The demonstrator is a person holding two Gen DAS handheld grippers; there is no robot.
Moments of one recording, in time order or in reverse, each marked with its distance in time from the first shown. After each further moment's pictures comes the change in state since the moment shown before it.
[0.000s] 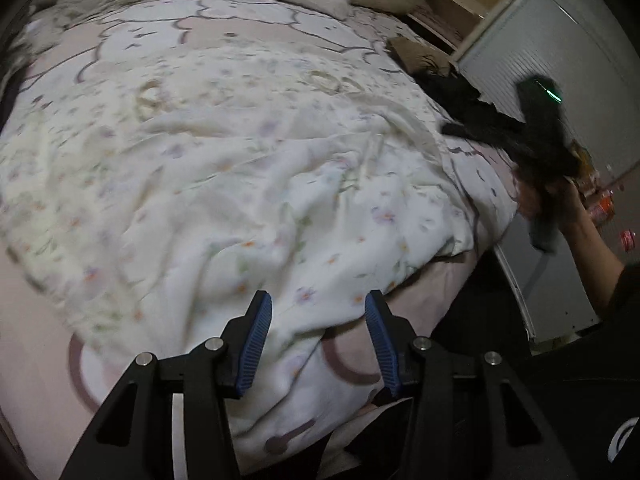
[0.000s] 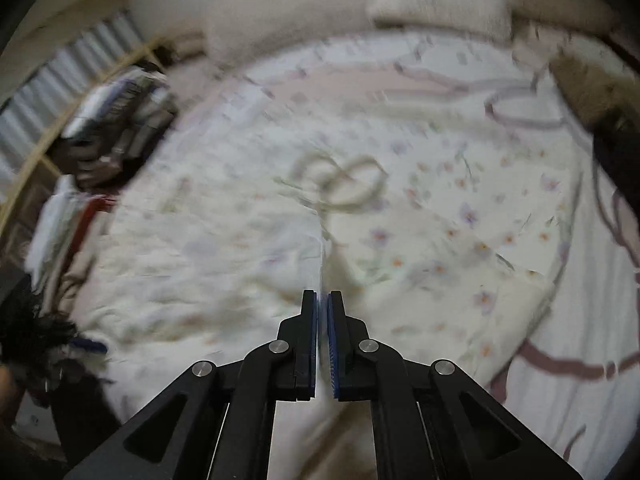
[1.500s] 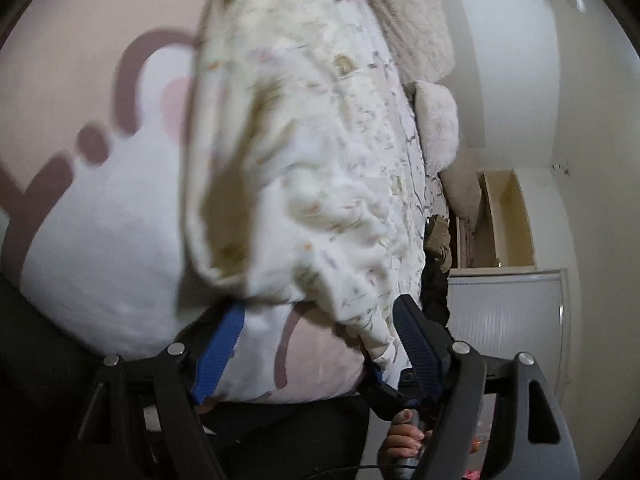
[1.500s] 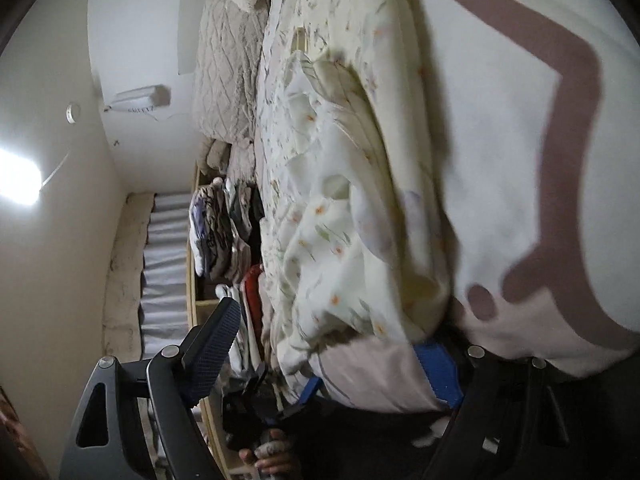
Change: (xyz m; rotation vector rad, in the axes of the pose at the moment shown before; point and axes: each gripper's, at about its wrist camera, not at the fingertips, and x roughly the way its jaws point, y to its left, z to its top) left arm 0.005 0.020 -0.092 -0.918 -0.345 -0.300; right arm 0.018 -0.030 -0.158 0.935 -0.046 0.640
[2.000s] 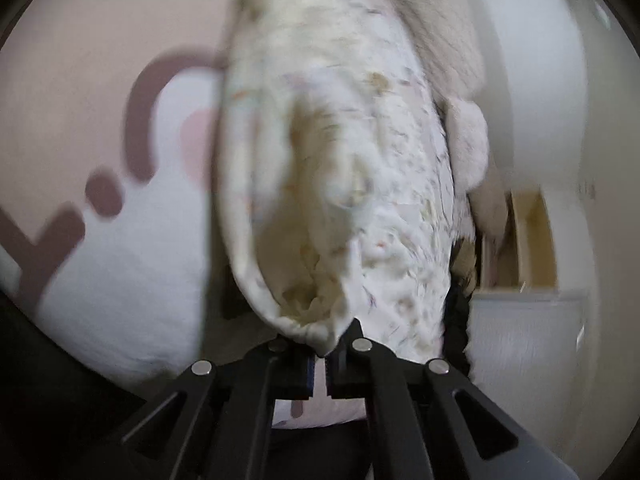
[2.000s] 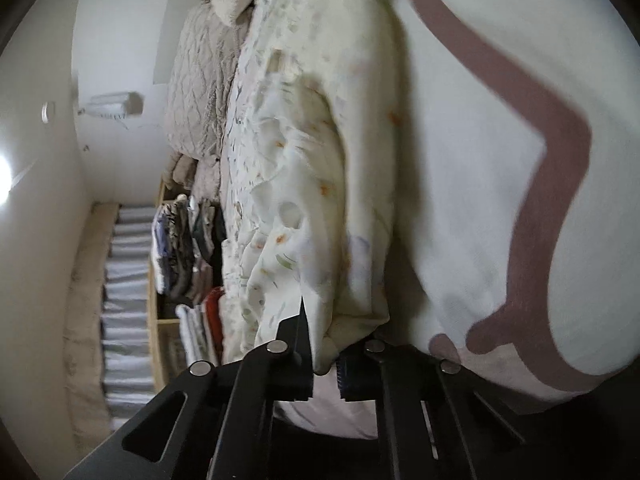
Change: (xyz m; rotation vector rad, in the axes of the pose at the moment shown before) left arm 0.003 -0.002 0.018 0.018 -0.044 0.107; right arm -0.010 0.018 0.004 -0.094 -0.047 -0.212
